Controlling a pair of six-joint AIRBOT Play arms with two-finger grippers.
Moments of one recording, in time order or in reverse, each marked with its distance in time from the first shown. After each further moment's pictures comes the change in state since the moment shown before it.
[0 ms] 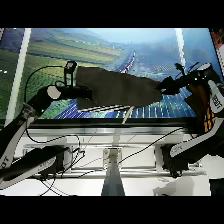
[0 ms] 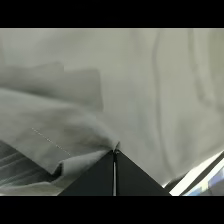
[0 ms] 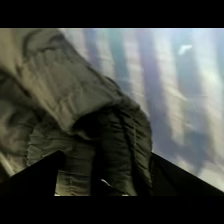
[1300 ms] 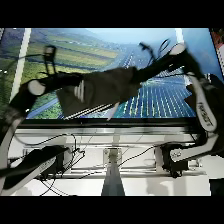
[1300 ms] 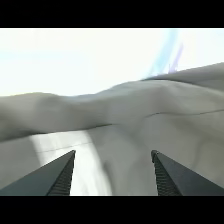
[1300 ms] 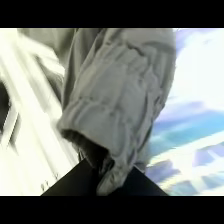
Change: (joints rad) left arm 0.156 0.174 0.068 0.054 0.047 0.008; right arm 0.398 0.259 0.135 0.138 0.001 -0.098
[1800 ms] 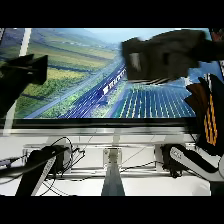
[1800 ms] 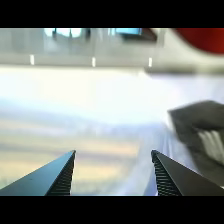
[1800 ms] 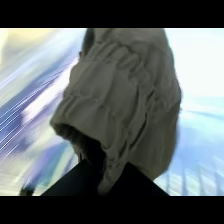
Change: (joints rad) left arm 0.117 0.540 0.003 0.000 0.000 0.000; right arm -0.394 0.509 0.149 -0.428 0.048 0.447
